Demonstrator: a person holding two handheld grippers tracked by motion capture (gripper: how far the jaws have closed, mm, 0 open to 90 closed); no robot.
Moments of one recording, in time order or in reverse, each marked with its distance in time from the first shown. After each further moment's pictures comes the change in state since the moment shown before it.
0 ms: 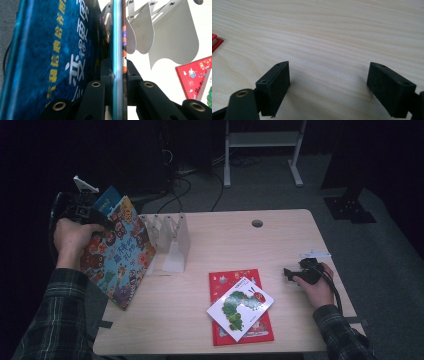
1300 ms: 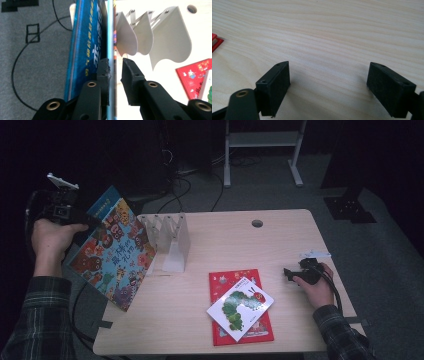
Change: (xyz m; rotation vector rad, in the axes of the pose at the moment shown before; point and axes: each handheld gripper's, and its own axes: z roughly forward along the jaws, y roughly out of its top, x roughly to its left) left arm 0.014 -0.020 -0.051 -0.121 -0.023 0.026; right arm 0.000 0.000 0.000 0.000 0.001 -0.003
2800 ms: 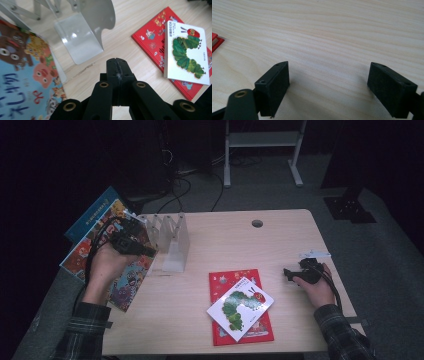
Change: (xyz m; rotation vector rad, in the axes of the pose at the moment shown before) left arm -0.117 -0.051 0.093 0.174 -0.194 0.360; right arm 0.000 0.000 0.000 0.001 0.003 -0.003
